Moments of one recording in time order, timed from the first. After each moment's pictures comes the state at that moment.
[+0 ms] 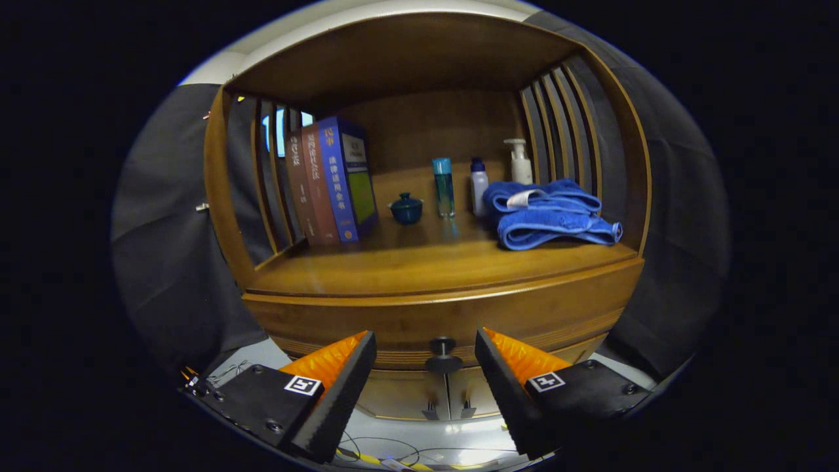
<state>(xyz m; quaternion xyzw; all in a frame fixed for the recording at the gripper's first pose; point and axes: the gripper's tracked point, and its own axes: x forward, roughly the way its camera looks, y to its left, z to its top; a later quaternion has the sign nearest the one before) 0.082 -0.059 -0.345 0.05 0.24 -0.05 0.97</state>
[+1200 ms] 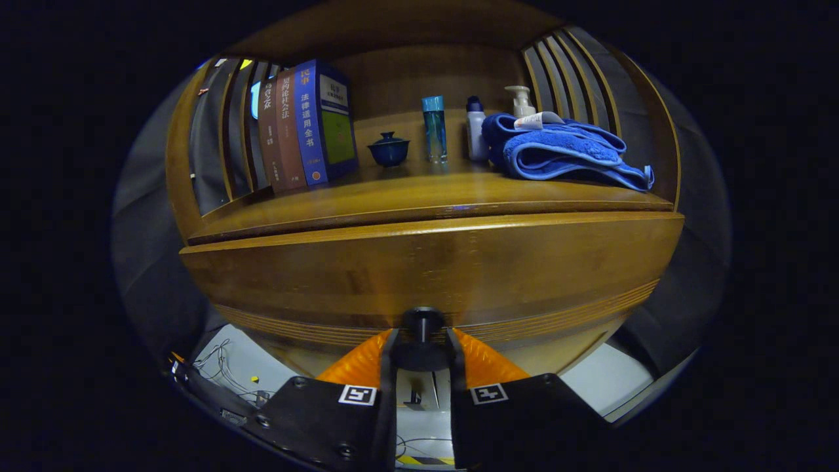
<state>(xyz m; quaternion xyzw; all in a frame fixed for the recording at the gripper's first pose) 0.090 -0.071 -0.420 0.03 0.30 -0.05 0.95</state>
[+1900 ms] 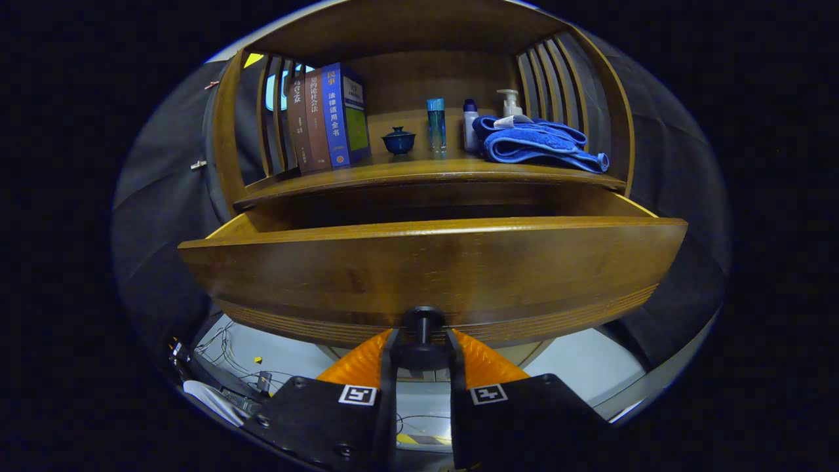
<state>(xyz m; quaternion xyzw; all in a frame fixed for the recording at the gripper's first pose) -0.009 -0.057 -0.405 0.03 0.32 -0.05 0.95</state>
